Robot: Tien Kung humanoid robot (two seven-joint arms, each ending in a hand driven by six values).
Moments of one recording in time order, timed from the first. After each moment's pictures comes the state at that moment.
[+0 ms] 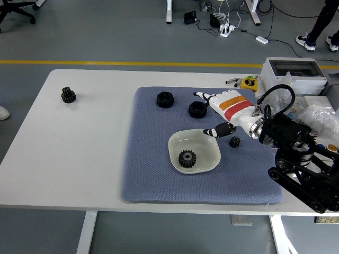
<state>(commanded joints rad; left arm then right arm) -0.08 0.10 -0.35 -0.21 0.61 0.23 0.18 0.78 -0.32 0.62 1.18 -2.06 -0.12 -0.11</state>
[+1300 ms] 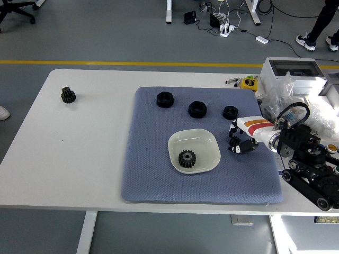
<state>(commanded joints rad) -0.09 0.10 -0.35 -0.21 0.62 0.23 0.18 0.78 -0.31 0.52 0.91 -1.84 -0.08 -0.07</state>
